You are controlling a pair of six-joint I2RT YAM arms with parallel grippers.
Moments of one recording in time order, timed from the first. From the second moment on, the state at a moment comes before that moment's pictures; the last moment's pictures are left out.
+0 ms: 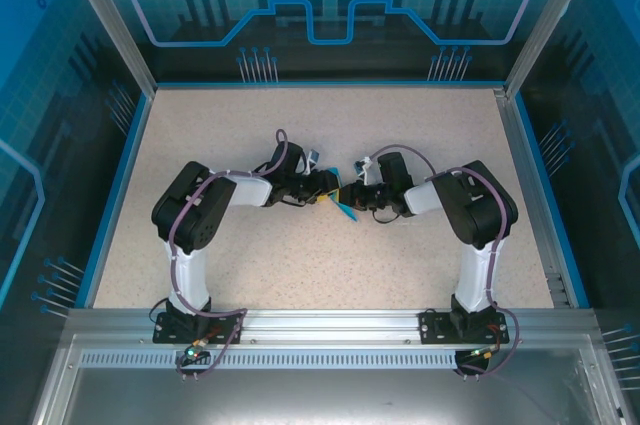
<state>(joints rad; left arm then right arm) -0.45 1.97 0.99 0.23 0.60 -0.92 0.40 1.97 0.82 0.40 -0.76 0.66</state>
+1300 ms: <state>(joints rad) -0.45 2.00 1.04 0.18 0.60 -0.92 0.41 1.96 0.82 0.35 -0.73 0.55</state>
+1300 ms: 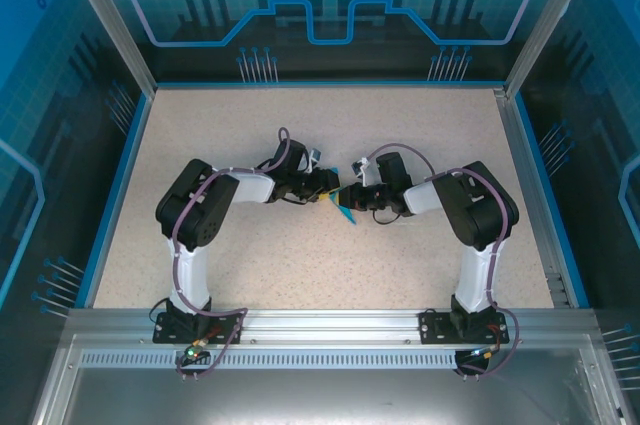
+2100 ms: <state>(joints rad) -0.45 2.02 1.08 0.12 0.58 -0.93 0.40 1.86 0.82 0.17 -0.69 0.60</state>
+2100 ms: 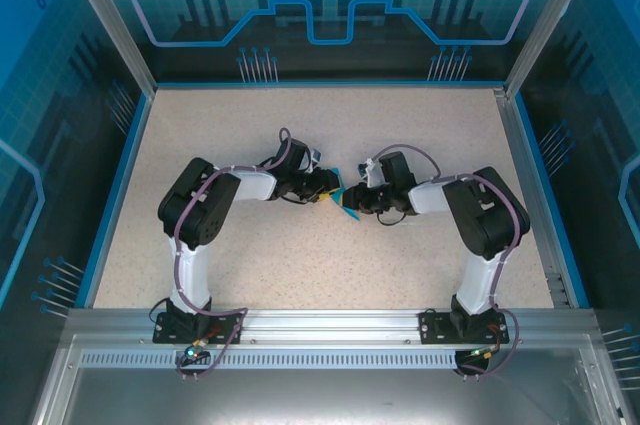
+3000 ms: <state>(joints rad) -0.45 2.02 1.09 0.12 0.62 -0.93 0.39 1.84 0.79 0.05 -0.70 0.58</state>
